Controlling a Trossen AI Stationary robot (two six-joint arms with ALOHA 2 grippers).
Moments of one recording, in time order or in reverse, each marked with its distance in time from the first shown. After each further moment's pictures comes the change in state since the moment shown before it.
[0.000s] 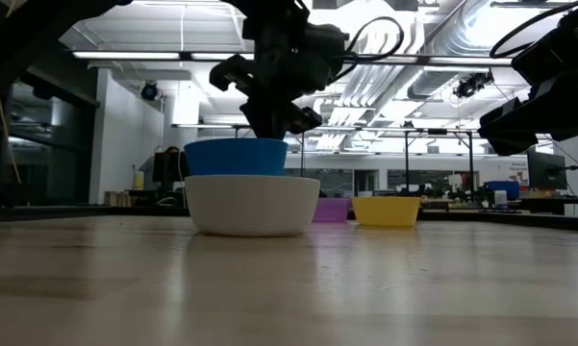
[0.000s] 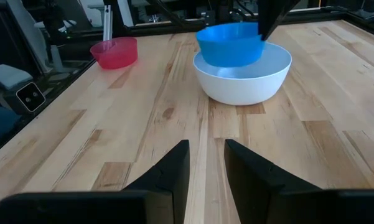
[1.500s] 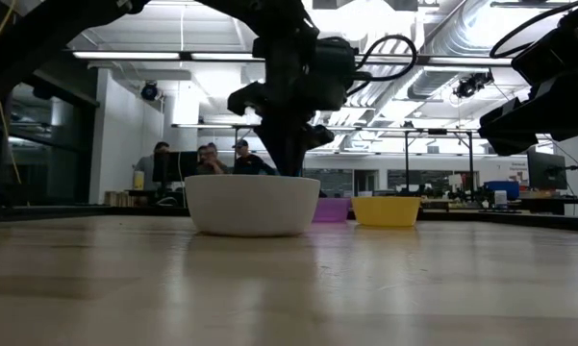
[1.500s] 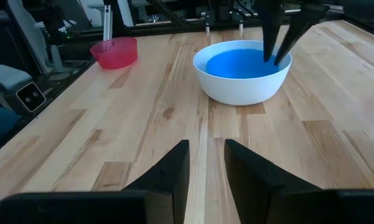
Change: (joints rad) left arm 0.004 0.057 0.006 0.108 -0.040 -0.039; right arm 0.000 0.000 0.000 0.000 0.000 0.000
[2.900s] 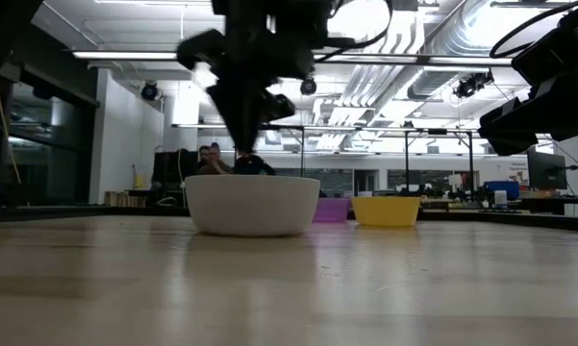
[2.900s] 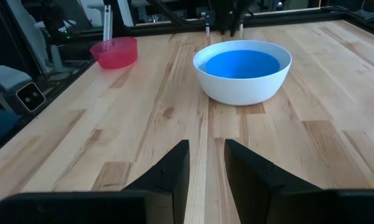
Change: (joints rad) left arm -0.166 -0.267 -0.304 0.040 -0.052 -0.357; right arm 0.000 0.000 0.000 -0.001 0.000 0.000
